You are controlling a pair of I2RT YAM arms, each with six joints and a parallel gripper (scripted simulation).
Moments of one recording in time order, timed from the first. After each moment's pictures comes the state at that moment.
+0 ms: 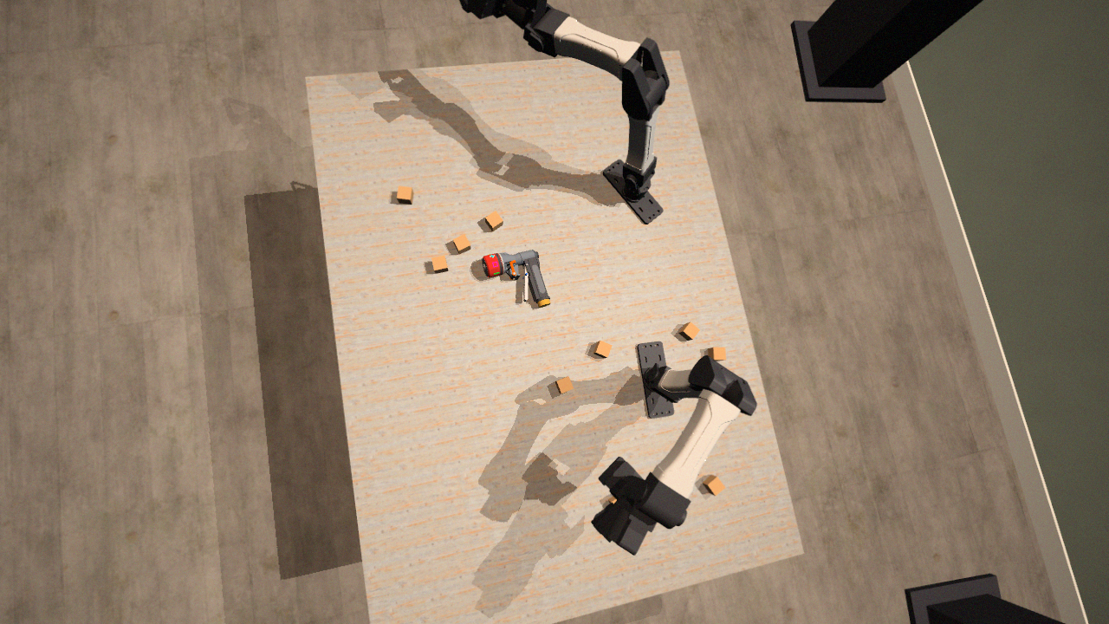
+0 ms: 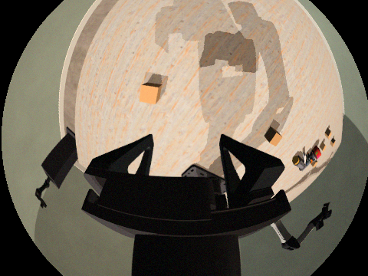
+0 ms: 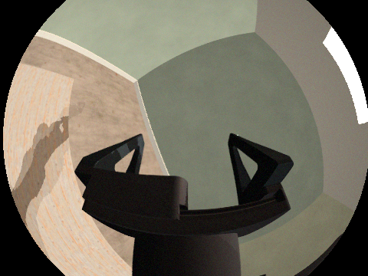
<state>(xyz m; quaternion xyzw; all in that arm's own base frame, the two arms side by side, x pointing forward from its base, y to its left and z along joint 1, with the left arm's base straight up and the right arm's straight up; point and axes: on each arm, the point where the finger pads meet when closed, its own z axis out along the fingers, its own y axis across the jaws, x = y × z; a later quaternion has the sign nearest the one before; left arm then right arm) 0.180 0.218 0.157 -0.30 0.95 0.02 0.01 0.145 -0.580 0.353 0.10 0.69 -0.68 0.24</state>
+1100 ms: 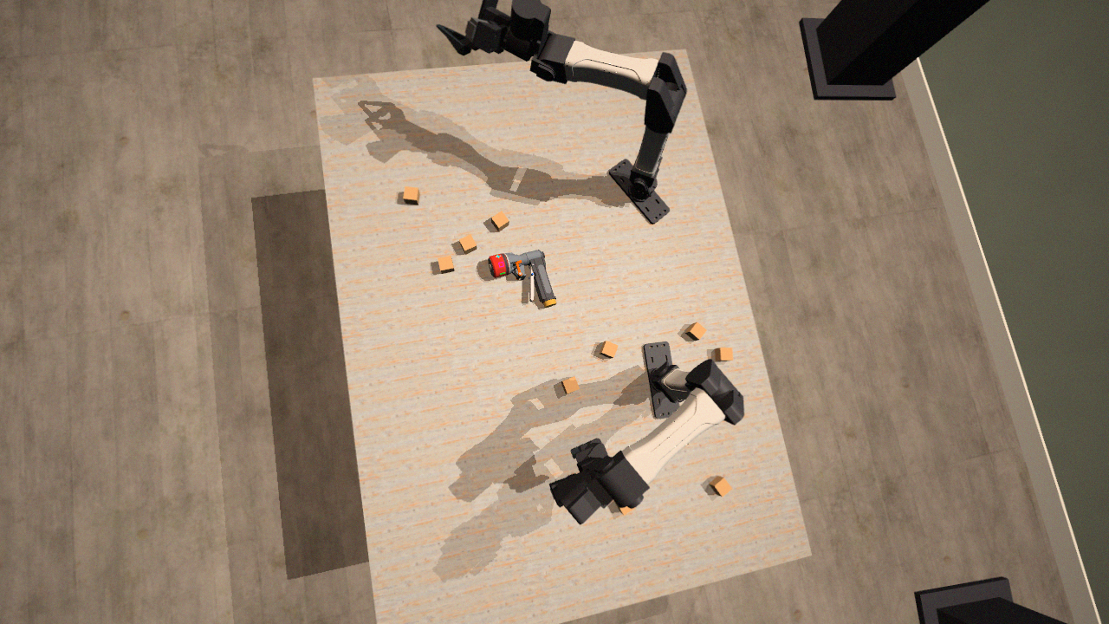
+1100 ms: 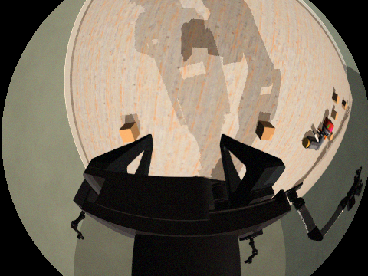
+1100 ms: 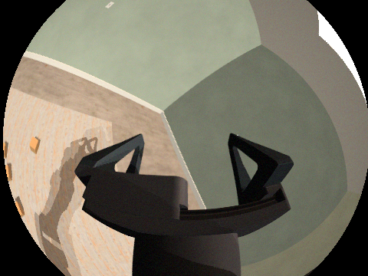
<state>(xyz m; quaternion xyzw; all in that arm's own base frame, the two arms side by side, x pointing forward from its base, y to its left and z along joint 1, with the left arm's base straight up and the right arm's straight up) 0.255 0.171 0.146 -0.12 0.99 0.03 0.01 0.258 -0.496 0.378 0.08 0.69 -0.61 0.38</state>
